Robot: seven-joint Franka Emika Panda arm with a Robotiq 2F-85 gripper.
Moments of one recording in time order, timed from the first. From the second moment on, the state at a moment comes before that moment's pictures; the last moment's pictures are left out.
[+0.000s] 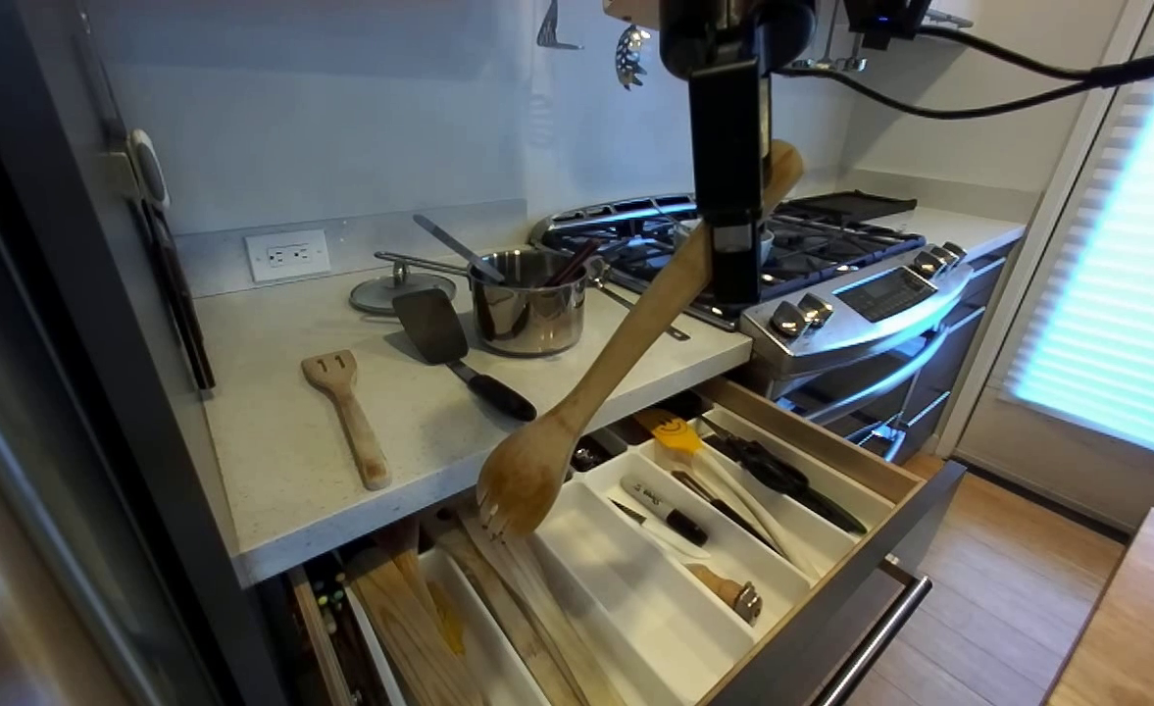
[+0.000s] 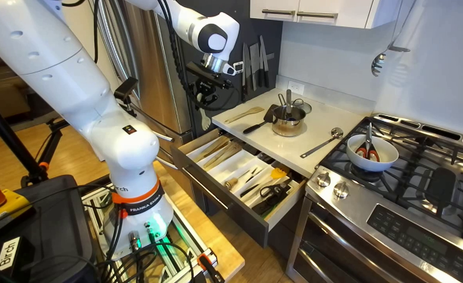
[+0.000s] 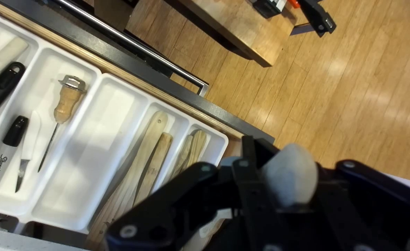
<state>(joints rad) 0.17 -0.28 0.13 -2.46 0.34 1.86 -0.48</state>
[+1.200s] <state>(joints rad) 0.21 -0.30 0.15 -2.60 0.30 1.99 -0.42</state>
